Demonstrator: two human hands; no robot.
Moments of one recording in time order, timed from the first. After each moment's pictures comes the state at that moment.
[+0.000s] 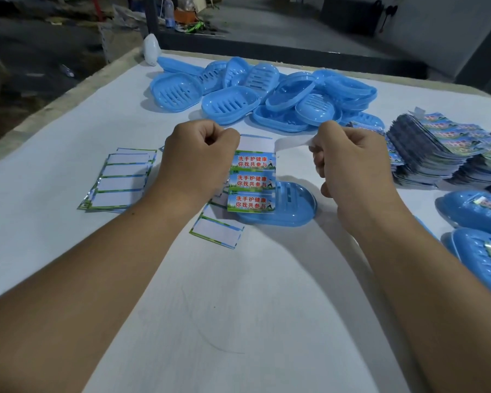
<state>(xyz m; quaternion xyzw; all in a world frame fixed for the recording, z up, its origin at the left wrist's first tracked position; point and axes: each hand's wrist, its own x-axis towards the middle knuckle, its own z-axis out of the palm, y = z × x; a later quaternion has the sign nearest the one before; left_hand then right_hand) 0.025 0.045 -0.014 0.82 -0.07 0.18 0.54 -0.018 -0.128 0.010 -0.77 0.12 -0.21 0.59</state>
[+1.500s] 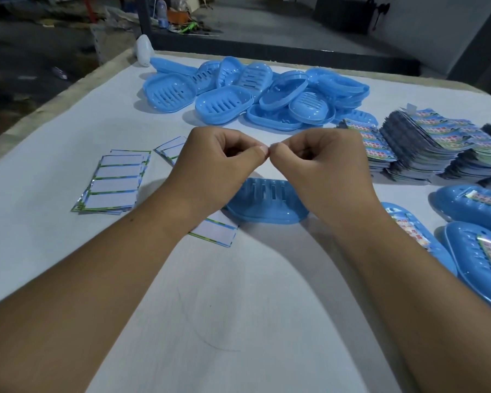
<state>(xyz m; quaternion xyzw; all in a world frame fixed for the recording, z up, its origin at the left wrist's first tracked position) 0.005 0.030 -0.005 0.79 -0.15 0.09 0.59 -0.020 -0.123 -0.002 -0.84 0.00 -0.25 0.47</state>
